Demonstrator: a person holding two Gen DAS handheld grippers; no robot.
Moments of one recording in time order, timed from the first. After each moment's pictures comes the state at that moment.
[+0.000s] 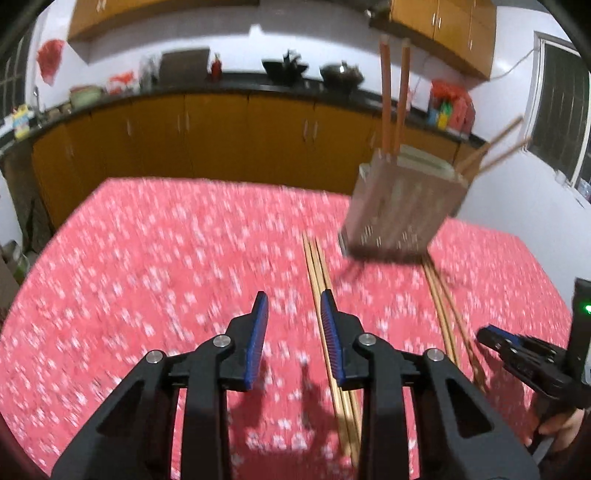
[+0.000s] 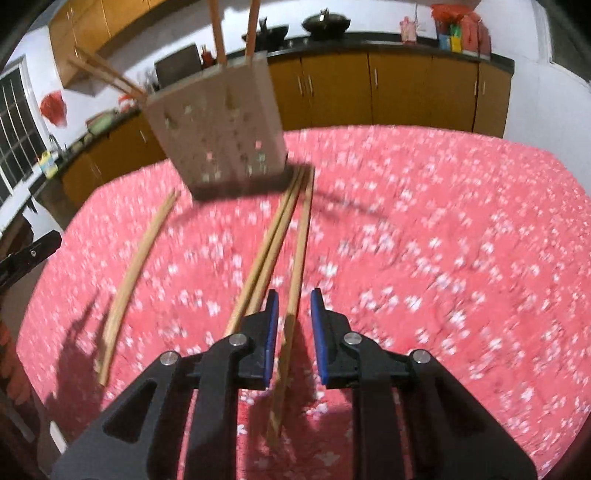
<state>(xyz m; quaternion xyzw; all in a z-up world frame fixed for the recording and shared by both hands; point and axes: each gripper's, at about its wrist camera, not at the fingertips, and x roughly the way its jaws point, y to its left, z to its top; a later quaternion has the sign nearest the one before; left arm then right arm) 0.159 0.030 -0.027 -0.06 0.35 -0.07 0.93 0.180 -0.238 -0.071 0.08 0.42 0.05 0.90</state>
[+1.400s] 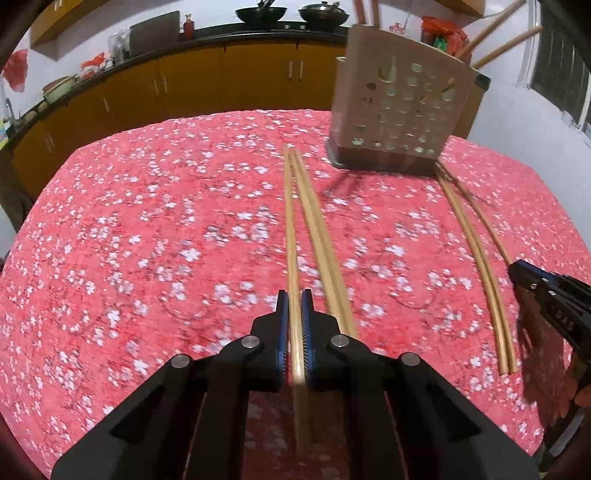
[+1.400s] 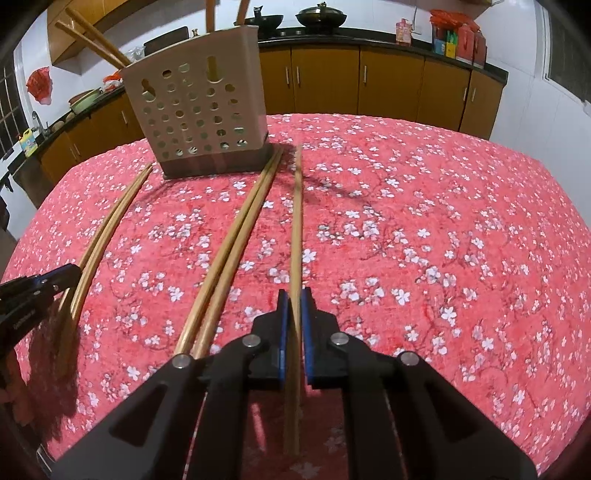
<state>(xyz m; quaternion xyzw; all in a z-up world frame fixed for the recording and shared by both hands) 0.183 -0.002 -0.093 0.02 0.43 -0.08 0.90 0.187 -0.240 -0.082 0.03 0.43 0.01 0.90</state>
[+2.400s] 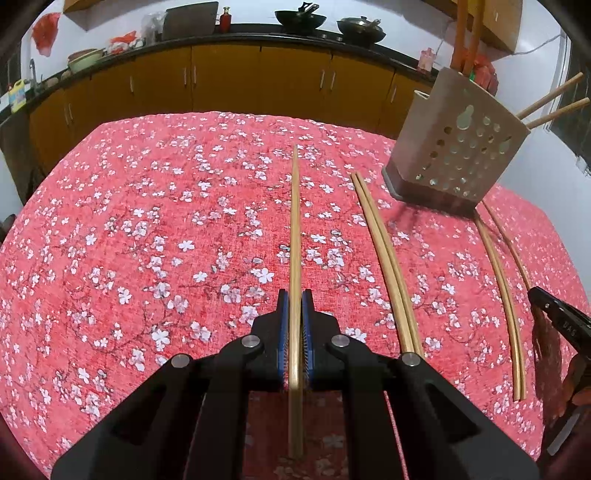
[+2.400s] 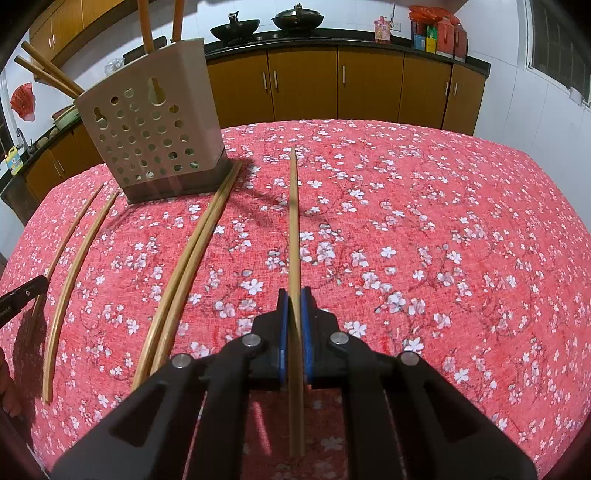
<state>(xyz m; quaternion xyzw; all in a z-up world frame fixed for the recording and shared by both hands) 0.197 0.055 -0.093 -0.05 0.42 -0.05 0.90 0.206 -0.269 -0.085 0.05 0.42 -0.02 0.91</state>
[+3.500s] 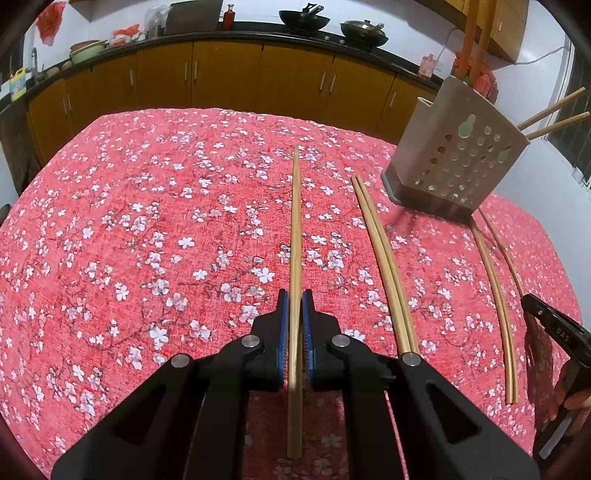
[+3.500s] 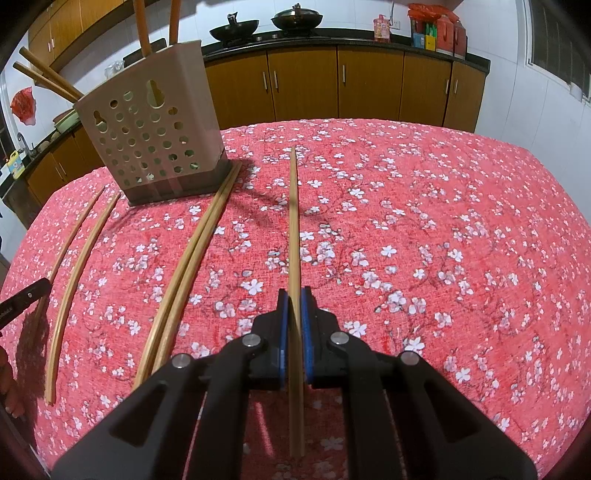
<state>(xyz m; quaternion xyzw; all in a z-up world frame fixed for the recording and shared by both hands) 0.191 0.048 -0.090 -0.08 0.42 -0.05 0.90 0.207 -0.269 -0.085 0.06 0.42 -0.02 0.91</state>
